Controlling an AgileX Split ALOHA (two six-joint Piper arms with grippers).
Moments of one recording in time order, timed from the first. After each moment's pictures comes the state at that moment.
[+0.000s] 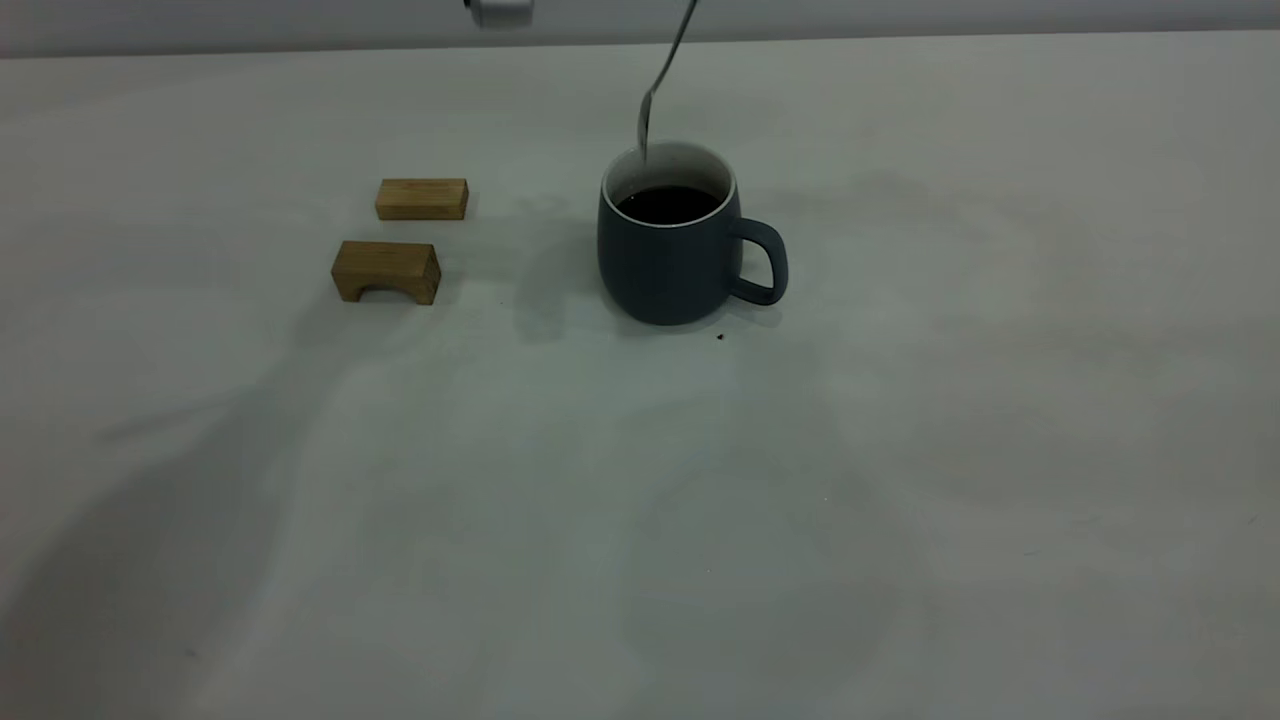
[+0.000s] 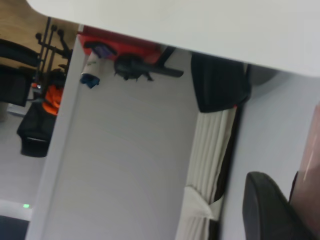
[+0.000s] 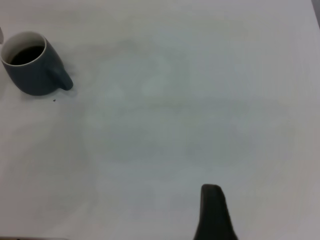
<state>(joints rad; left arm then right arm) -0.33 2.40 -1.87 -1.21 0.95 -1.50 0.08 0.02 -0.47 -0.02 1.13 0.04</state>
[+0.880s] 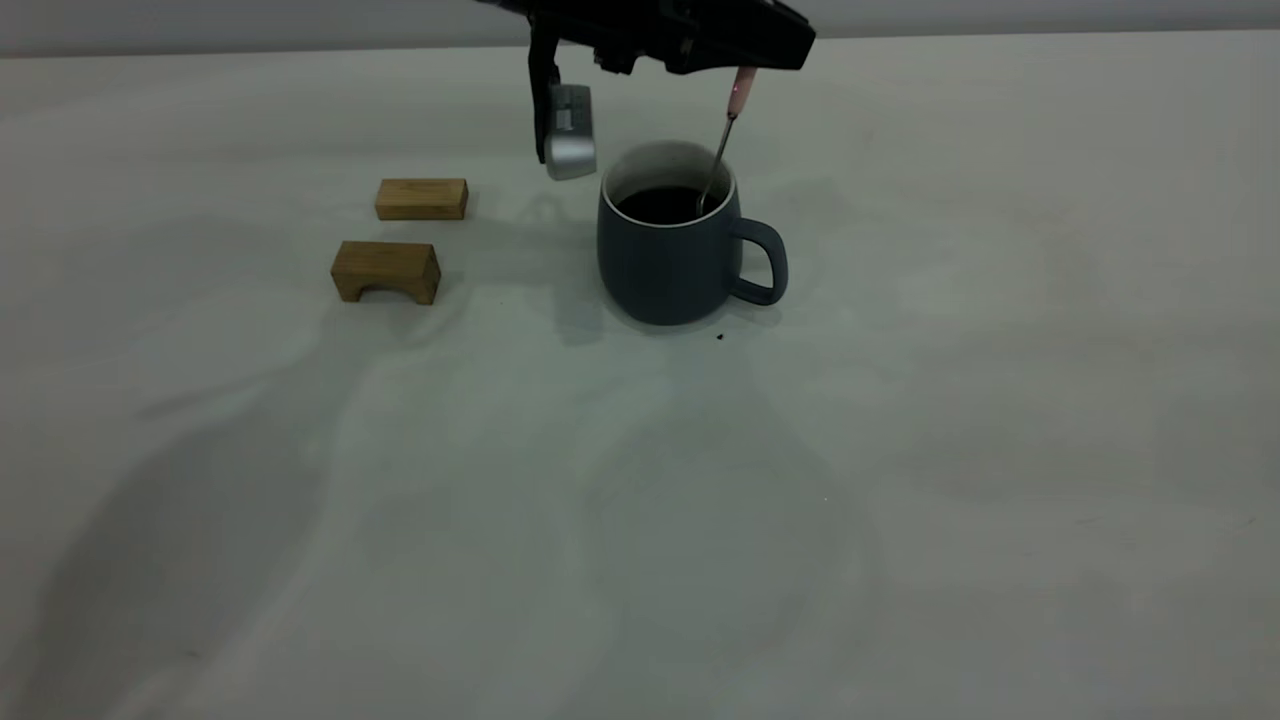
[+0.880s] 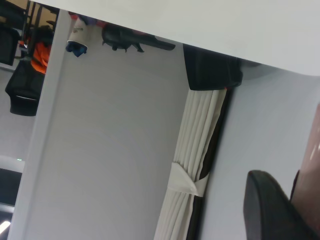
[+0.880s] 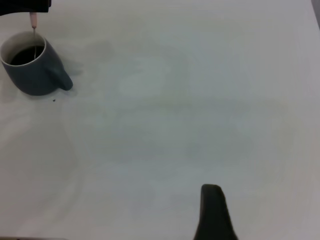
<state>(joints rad) -0.32 2.60 -1.88 -1.47 0.93 -1.25 0.08 0.02 -0.47 -0.02 1.13 0.04</state>
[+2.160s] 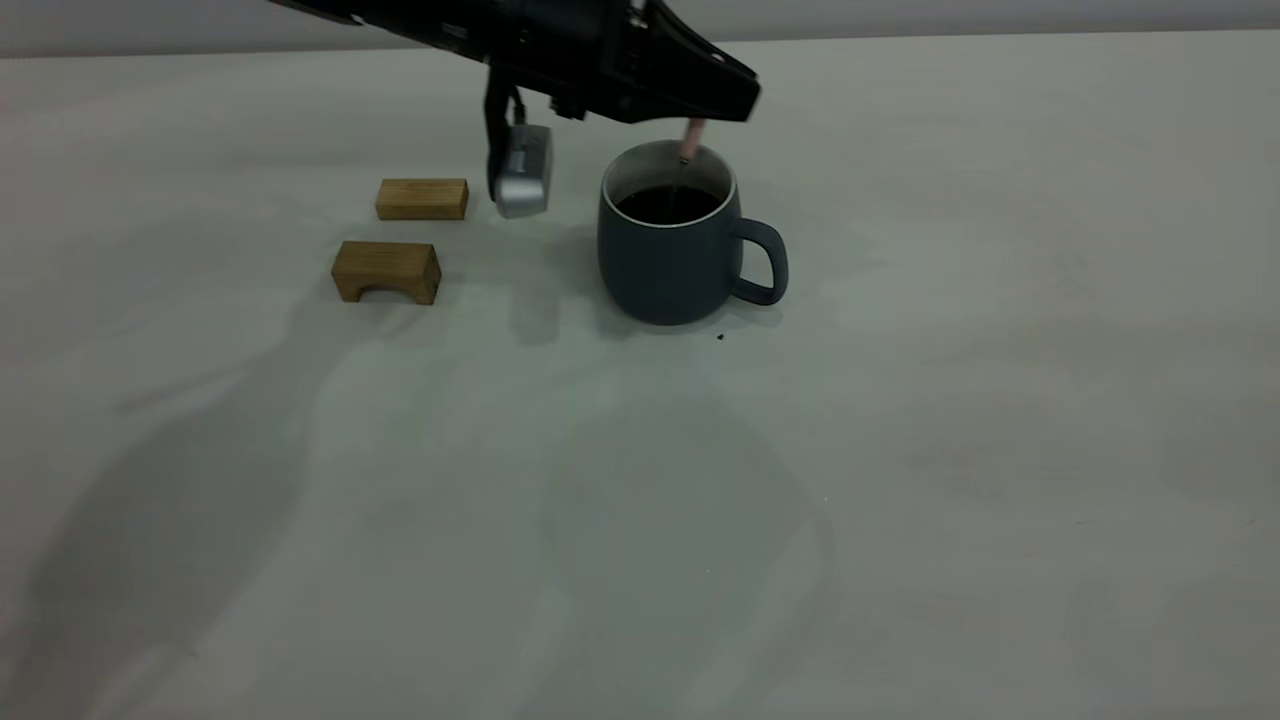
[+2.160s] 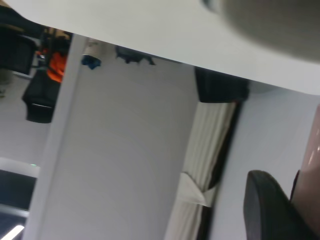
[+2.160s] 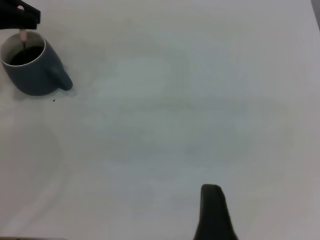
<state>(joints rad) -0.27 2.65 -1.88 -1.43 0.99 -1.19 0.08 0.02 -0.47 -0.02 1.13 0.04</state>
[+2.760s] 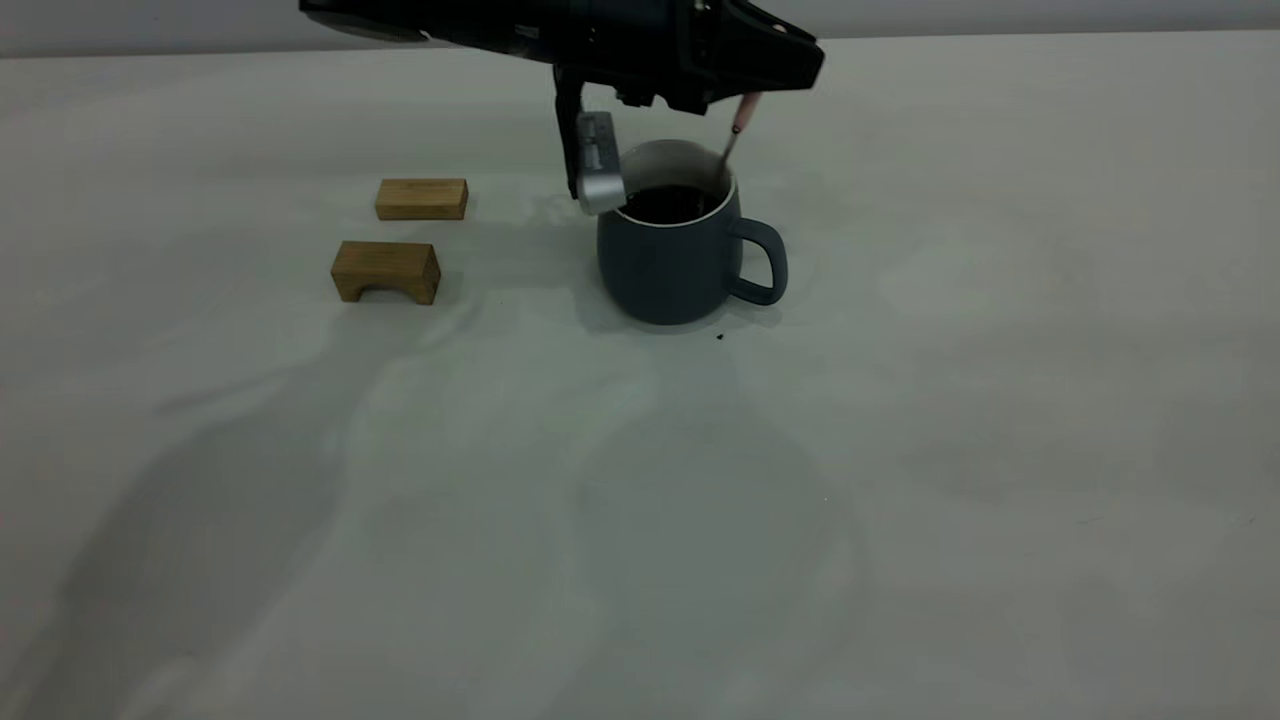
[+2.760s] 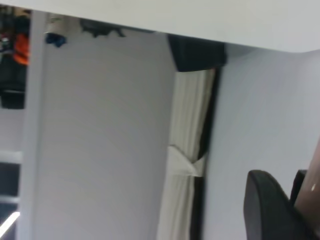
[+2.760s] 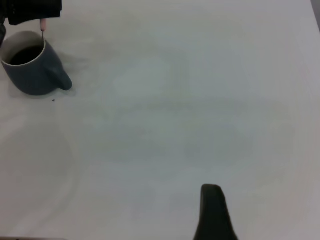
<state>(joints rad) -0.34 2.67 -1.88 -1.61 0.91 -1.04 0.08 0.02 -0.47 -0.02 1.13 0.04</state>
